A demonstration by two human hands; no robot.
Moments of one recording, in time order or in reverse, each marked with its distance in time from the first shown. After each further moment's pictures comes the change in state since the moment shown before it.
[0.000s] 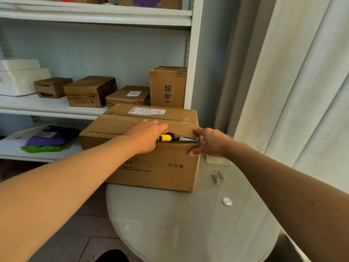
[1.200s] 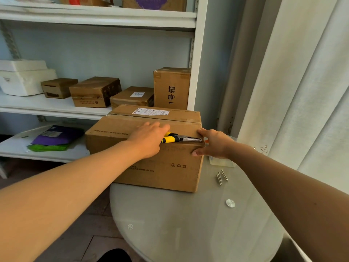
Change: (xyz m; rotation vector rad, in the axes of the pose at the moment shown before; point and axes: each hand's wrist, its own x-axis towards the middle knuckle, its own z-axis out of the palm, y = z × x) left_hand -0.008 0.005 0.004 -0.020 0.048 -0.050; right_hand -0.003 -0.002 -0.001 0.036 0.003 0.011
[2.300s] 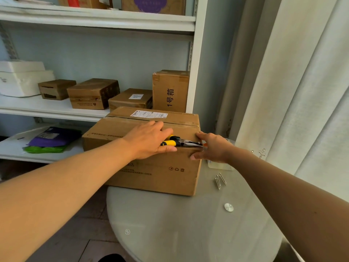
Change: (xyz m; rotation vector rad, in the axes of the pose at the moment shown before) left_hand 0.013 -0.016 -0.001 0.184 0.045 0.263; right_hand 0.004 0.002 0.003 -0.003 -0.005 0.005
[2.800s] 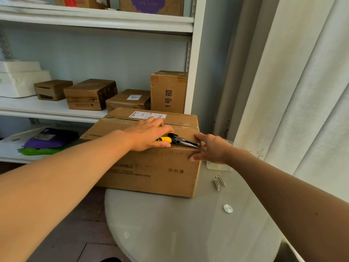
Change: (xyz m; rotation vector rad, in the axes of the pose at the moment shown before) left_hand 0.018 -0.019 -0.001 -0.137 -0.122 0.061; right_hand 0.002 0.000 0.000 -0.005 -0.008 0.015
